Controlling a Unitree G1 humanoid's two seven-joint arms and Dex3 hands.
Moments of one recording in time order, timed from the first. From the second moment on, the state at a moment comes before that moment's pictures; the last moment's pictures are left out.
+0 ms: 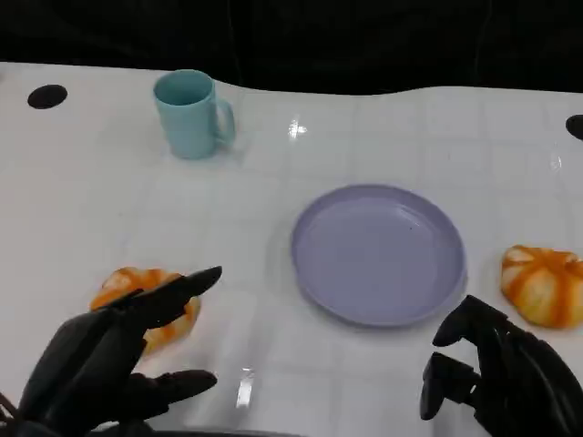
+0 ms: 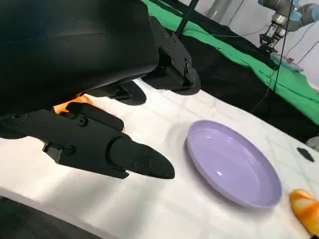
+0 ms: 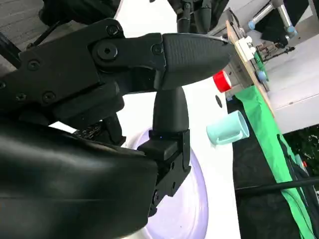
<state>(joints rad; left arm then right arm) 0.24 0.25 -0.02 -0.32 0.51 -0.19 -0.17 0.24 -0.04 -0.01 -0.22 0.42 0.27 0.34</state>
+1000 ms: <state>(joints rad) 0.16 0.31 -0.14 -0.39 1.07 0.15 -0.21 0.24 -0.02 -0.01 -0.21 0.41 0.26 0.34</state>
